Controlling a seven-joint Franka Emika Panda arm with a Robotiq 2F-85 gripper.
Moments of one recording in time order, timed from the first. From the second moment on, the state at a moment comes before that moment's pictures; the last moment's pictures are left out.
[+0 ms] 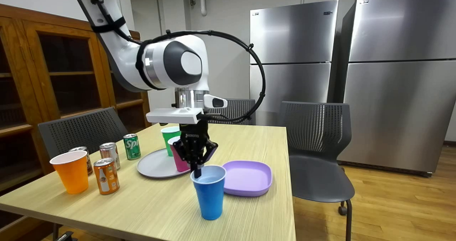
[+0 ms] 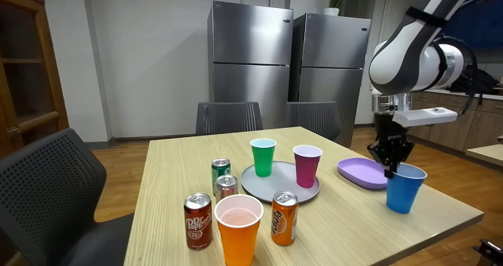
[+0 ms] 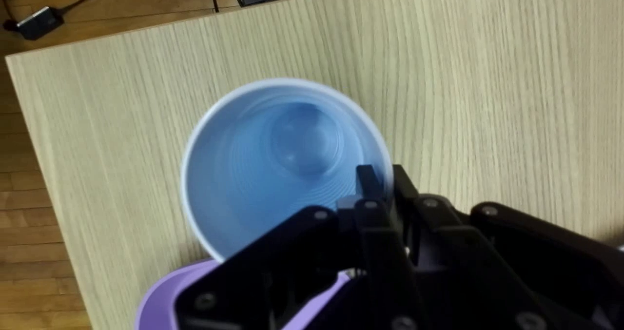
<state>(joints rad) -0.08 0.17 -0.16 -2.49 -0.12 2.51 -0.01</state>
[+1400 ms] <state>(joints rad) 0.05 -0.01 -0.03 -2.57 -0.31 2.46 0.23</state>
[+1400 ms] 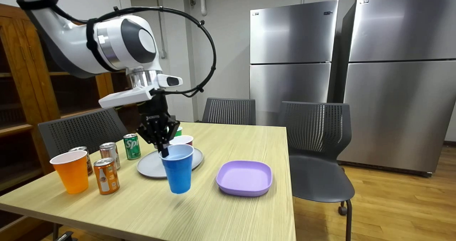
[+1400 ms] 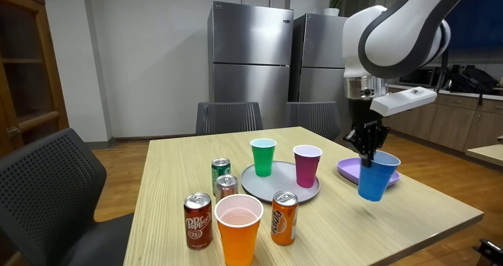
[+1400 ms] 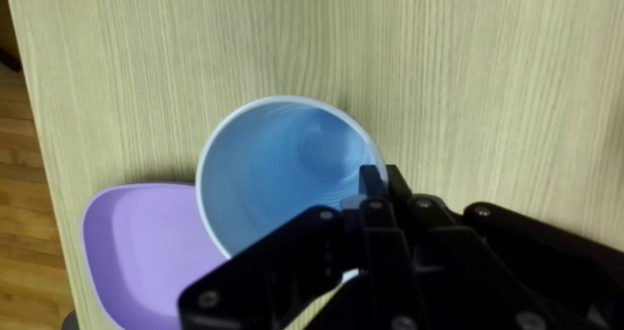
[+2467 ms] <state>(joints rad) 0.17 0.04 0.15 -2.41 -0.31 2.40 0.28</state>
